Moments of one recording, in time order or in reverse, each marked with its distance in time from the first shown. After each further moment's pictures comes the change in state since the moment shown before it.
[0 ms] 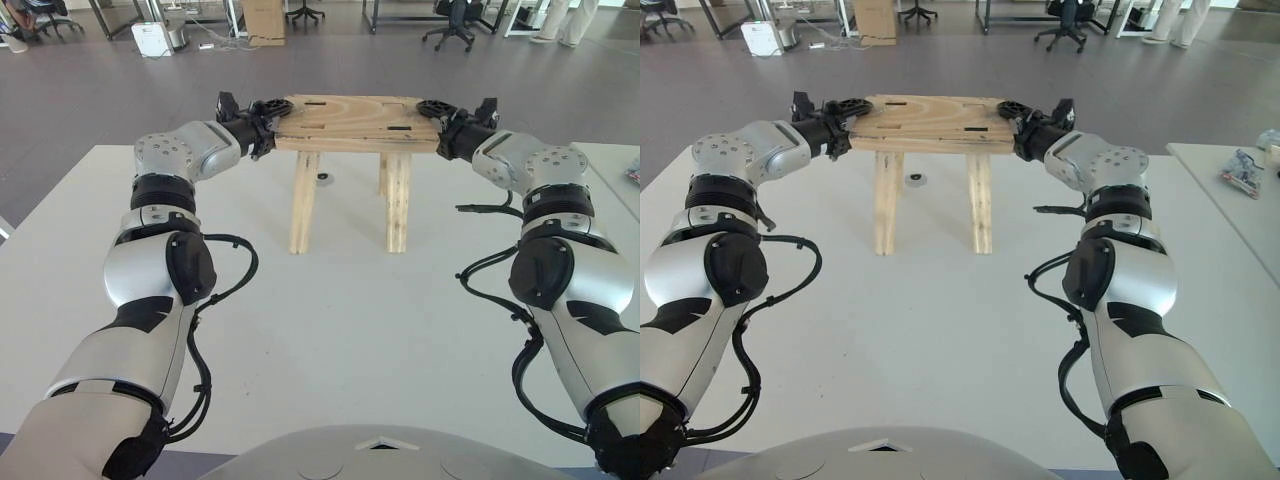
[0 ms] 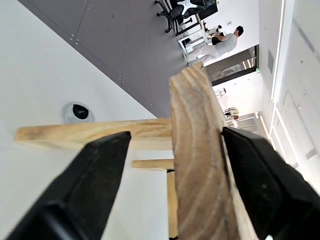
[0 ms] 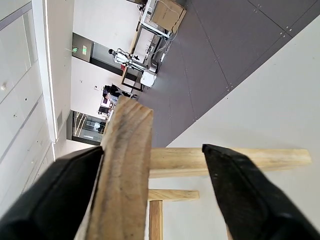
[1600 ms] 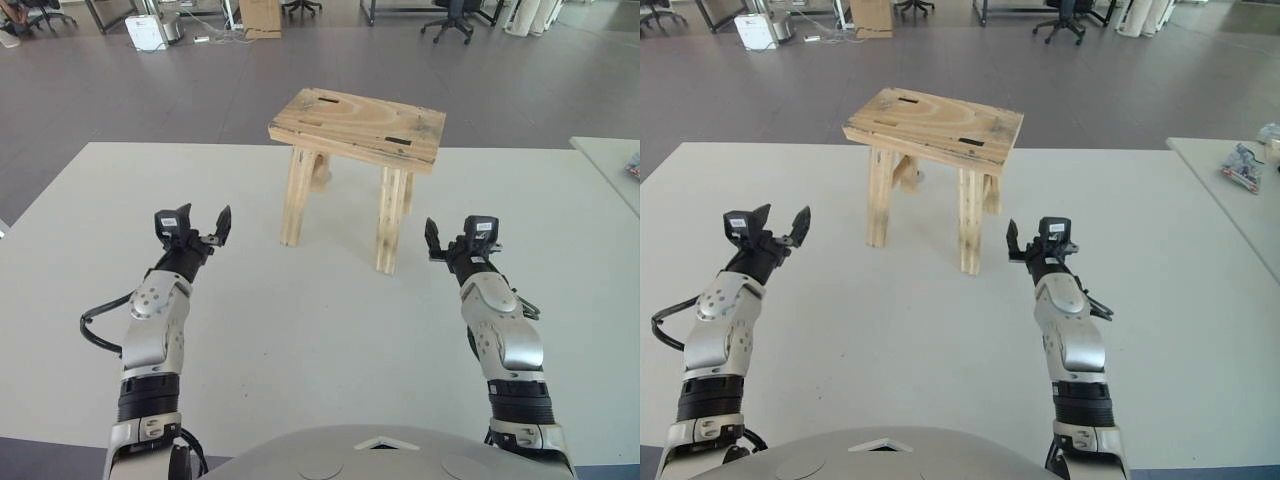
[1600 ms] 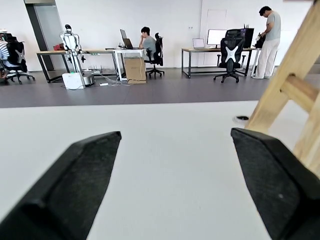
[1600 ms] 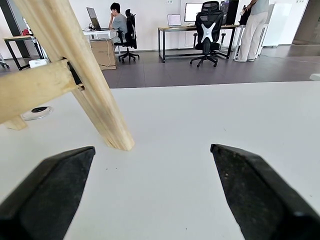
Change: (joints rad) left arm 1.113 -0.065 -0.213 -0.986 0.727 -0.798 -0.329; right arm 1.075 0.245 0.406 -1.225 -0.819 -0.460 -0.037
